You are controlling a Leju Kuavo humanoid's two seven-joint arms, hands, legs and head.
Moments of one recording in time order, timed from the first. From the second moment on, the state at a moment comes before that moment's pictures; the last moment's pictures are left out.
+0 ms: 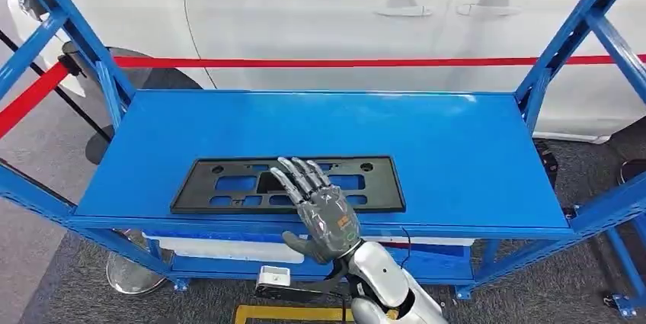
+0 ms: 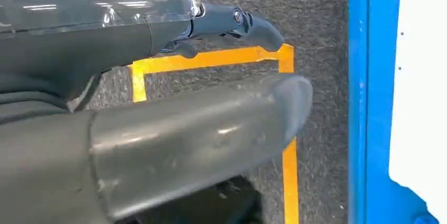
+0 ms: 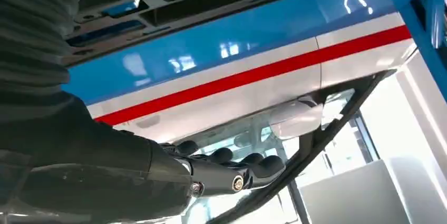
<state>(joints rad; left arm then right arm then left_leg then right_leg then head) -0.06 -0.14 1.18 -0.24 -1.07 -0.01 -0.56 -0.32 0.11 0.77 -1.45 1.12 -0.44 -0.04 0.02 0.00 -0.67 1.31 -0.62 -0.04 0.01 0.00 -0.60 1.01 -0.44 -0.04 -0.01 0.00</state>
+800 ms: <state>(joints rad) -0.08 -0.14 1.17 -0.24 -1.09 -0.01 -0.55 -0.40 0.15 0.77 -1.17 1.14 -0.40 0.03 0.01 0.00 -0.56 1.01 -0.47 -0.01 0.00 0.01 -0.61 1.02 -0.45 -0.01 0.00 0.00</state>
